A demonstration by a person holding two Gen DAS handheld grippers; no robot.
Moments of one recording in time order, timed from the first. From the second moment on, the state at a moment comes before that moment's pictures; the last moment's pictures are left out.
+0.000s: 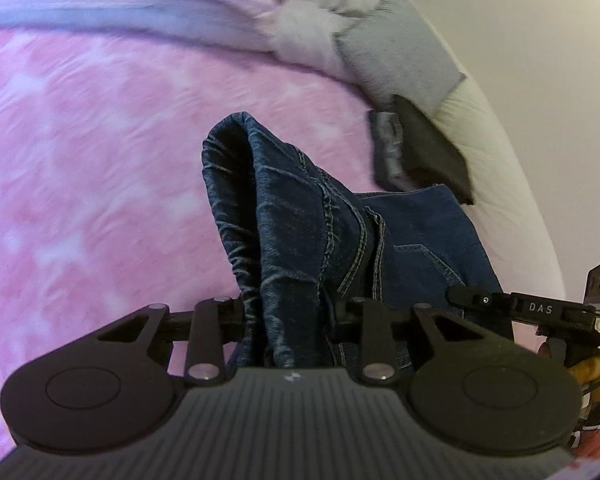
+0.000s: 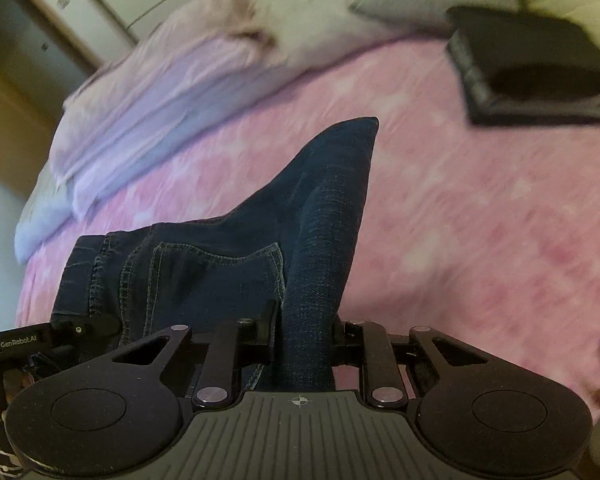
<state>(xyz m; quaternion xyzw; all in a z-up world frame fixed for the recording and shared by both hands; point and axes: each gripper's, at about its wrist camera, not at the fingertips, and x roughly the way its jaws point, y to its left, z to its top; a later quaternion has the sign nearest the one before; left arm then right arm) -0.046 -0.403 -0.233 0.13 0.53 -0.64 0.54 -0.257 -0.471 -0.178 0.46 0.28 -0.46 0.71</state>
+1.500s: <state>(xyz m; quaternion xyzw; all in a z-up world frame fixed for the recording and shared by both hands) -0.413 -0.919 -0.335 0.14 0.46 -0.69 0.54 -0.668 -0.910 -0.262 0.43 0.19 -0.52 0.71</state>
